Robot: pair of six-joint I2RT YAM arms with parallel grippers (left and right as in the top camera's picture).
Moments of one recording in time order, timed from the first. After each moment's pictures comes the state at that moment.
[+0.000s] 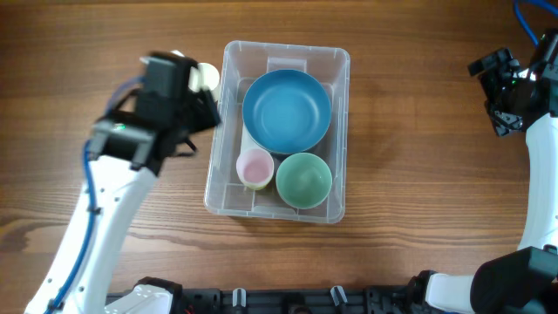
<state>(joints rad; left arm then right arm) -0.24 1.35 1.37 -0.92 -0.08 -0.52 -0.33 1.54 1.43 -0.86 -0.10 0.77</state>
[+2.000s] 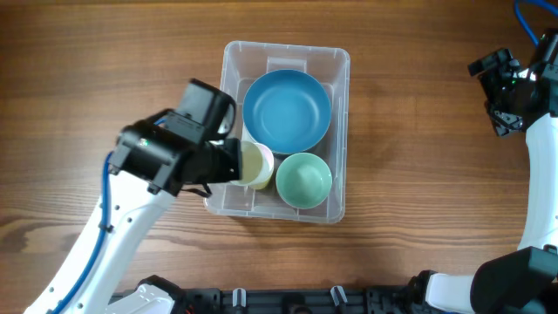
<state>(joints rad) -0.49 1.32 1.37 -1.29 0.06 -0.50 -0.33 1.54 1.43 -0.86 -0.10 0.77</state>
